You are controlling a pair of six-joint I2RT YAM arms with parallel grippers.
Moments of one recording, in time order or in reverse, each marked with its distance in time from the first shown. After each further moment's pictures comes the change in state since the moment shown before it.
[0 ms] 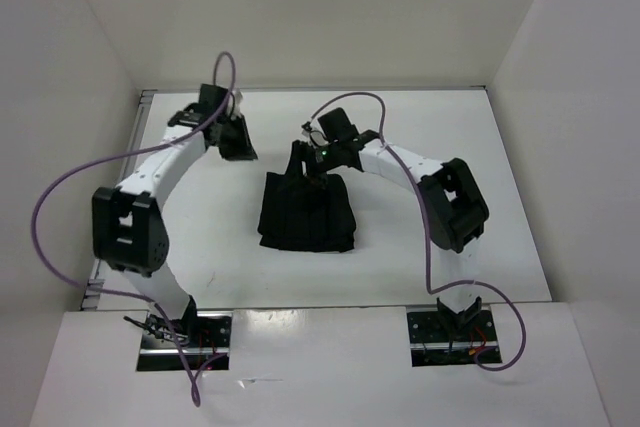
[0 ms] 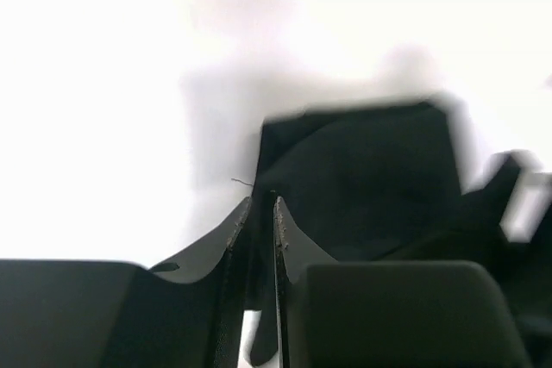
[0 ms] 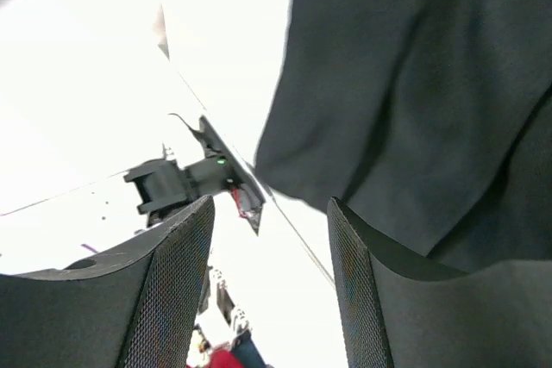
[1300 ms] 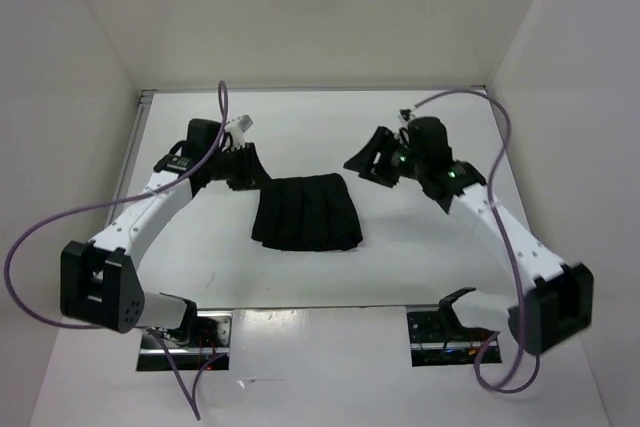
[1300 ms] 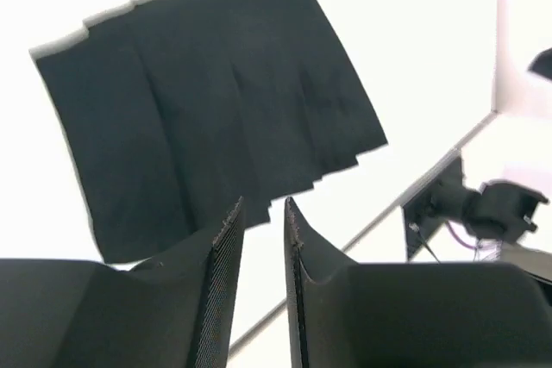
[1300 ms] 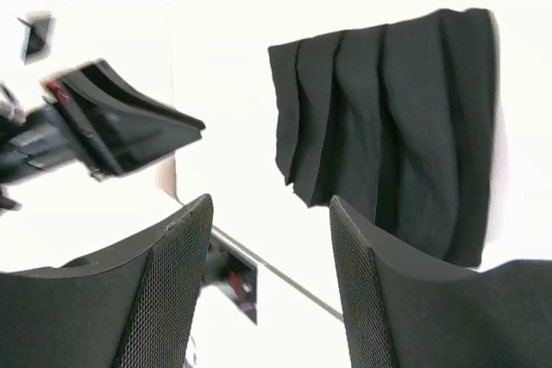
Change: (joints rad) left arm -0.028 -0.345 -0.330 0.185 0.325 0.021; right arm -0.191 -0.698 -0.399 -0.032 0.362 0.088
